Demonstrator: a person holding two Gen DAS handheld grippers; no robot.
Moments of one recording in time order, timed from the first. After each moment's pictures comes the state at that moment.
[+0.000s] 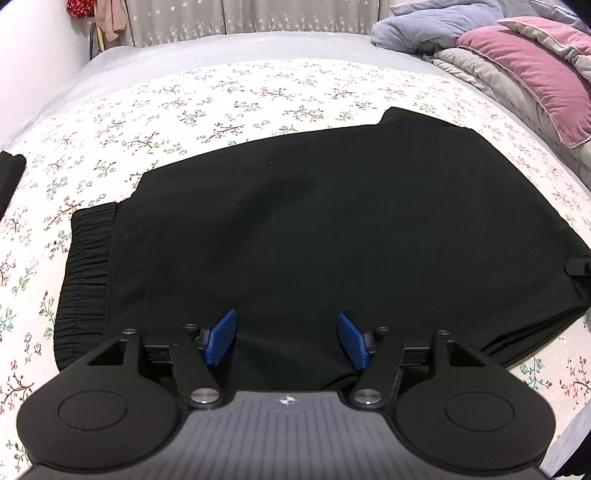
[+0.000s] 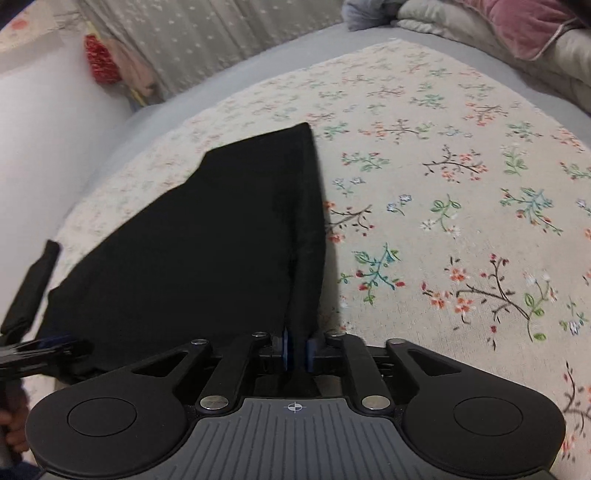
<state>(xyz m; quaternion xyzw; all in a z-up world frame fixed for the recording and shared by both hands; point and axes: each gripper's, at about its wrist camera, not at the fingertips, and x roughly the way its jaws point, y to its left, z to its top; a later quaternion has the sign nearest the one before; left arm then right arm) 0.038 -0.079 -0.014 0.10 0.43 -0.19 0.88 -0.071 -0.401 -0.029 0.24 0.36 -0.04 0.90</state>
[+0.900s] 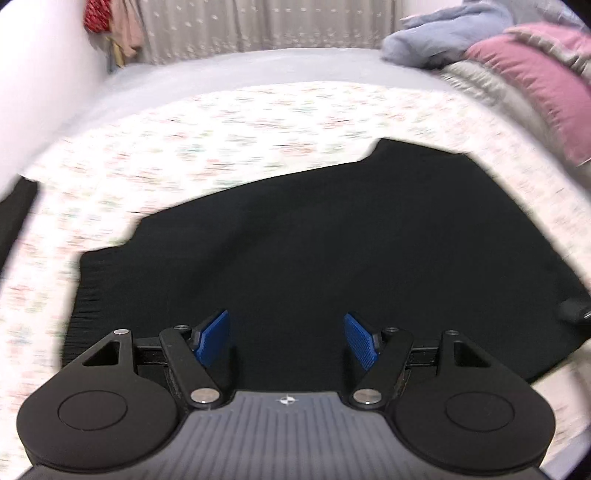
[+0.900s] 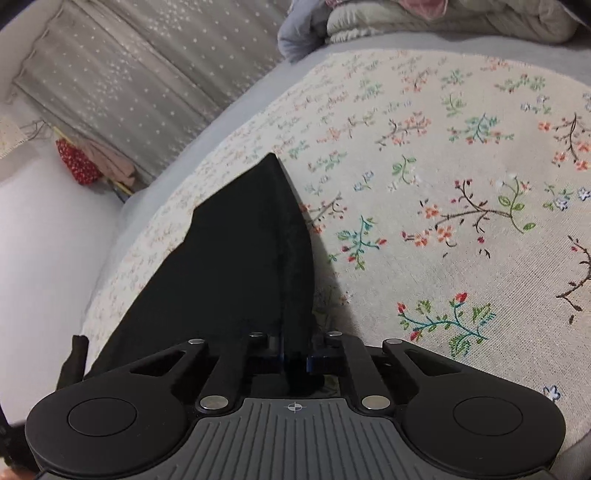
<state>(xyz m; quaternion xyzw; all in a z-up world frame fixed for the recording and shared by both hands) 0.033 -0.132 0.012 0.09 0.42 -0.17 0.89 -0.105 -0.400 -0.050 0.38 0.26 -0.09 0.88</state>
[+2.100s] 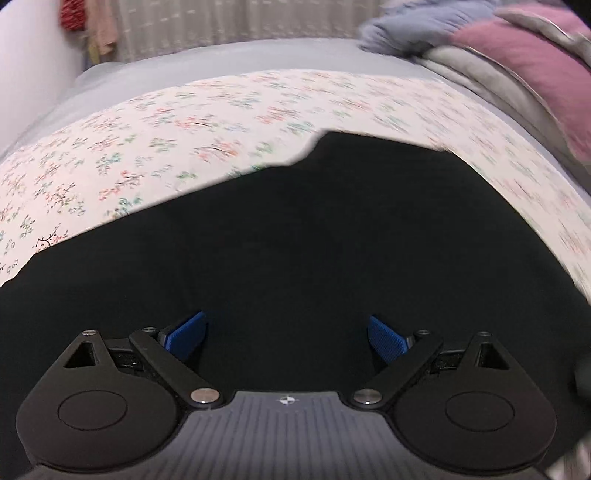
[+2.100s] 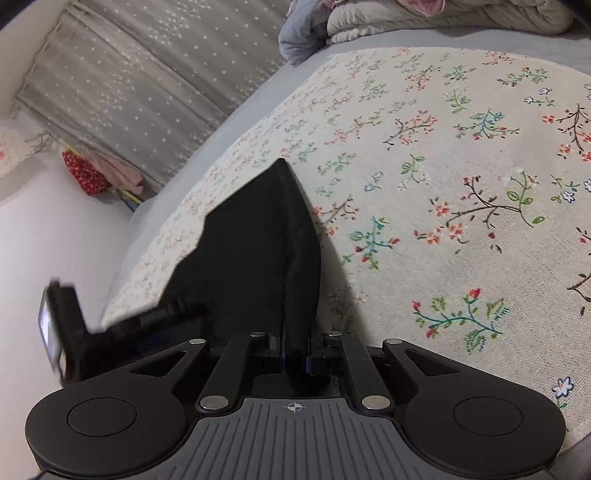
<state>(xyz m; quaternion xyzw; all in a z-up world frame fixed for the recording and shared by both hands) 0.064 -0.219 -0.018 0.12 0.42 -0.18 0.88 -0.107 -0.399 -0.047 0.41 0.24 -0.08 0.88</state>
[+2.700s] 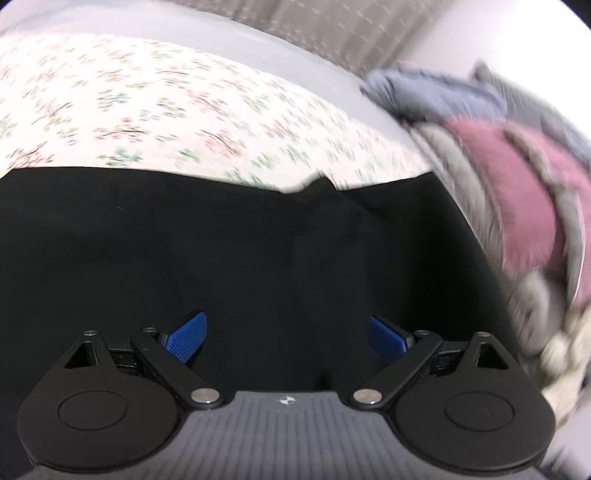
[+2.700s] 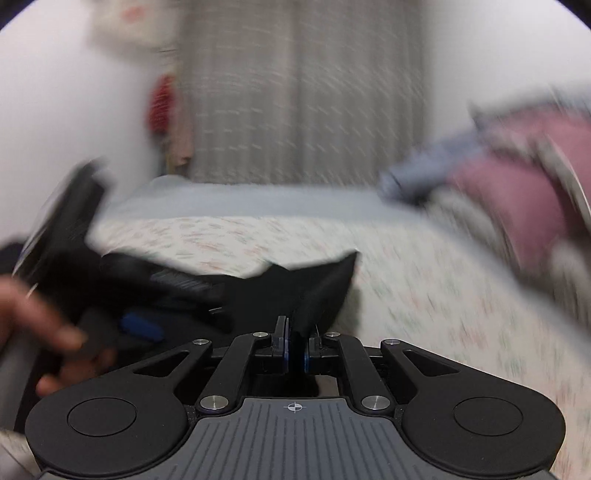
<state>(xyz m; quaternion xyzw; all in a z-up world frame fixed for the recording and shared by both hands) 0.087 -0.140 0.006 -0.15 0.45 -0.24 0.85 -0.098 -0.249 0.010 -0.03 0.13 -0.10 0.99</state>
